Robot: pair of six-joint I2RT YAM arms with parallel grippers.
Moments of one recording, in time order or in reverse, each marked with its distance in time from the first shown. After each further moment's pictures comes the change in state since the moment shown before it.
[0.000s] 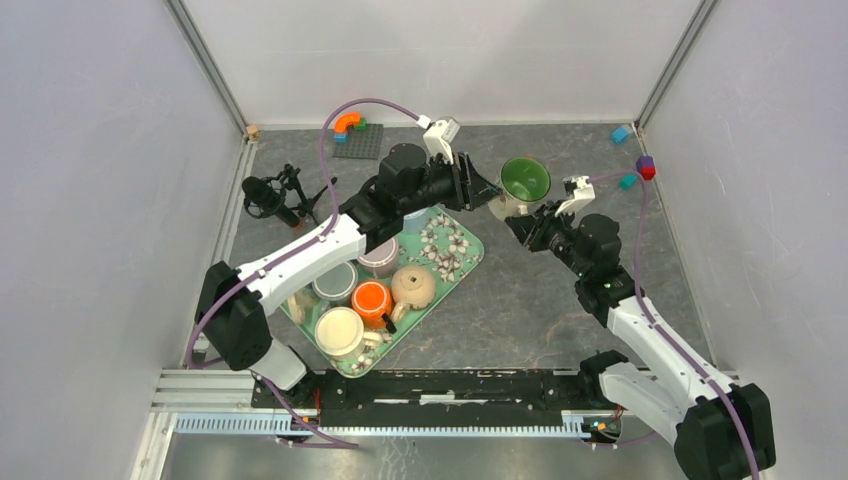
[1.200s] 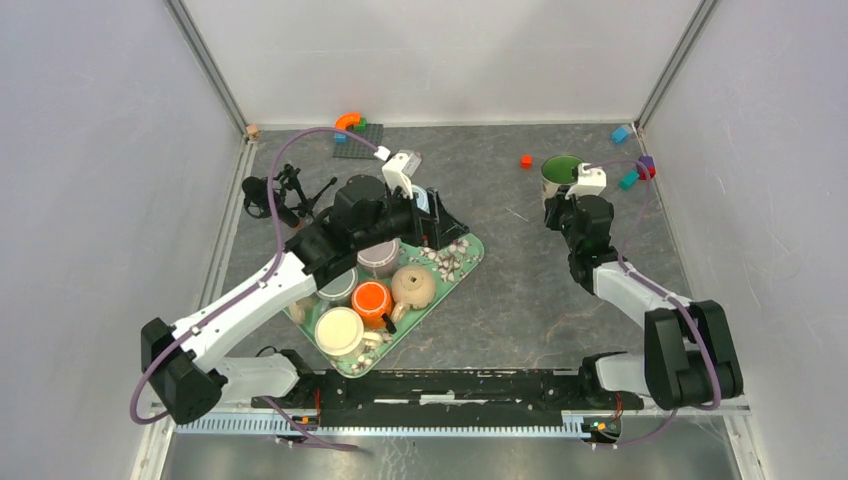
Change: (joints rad) left arm 0.000 -0.333 -0.219 -0.258 -0.064 0.057; right arm -0.152 0.364 0.024 0.191 0.358 -0.298
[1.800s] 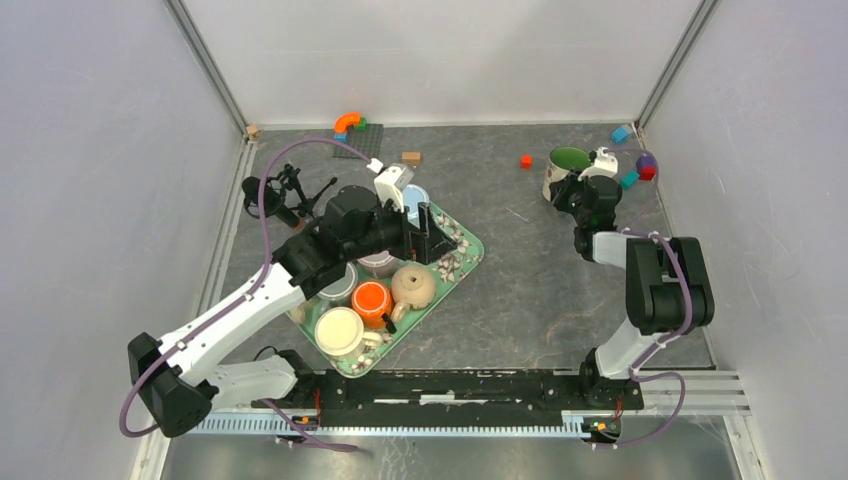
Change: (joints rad) left arm 0.000 -0.096 -0.052 -0.118 0.002 0.036; right arm -0.181 0.369 0.152 0.199 -0.180 0.155
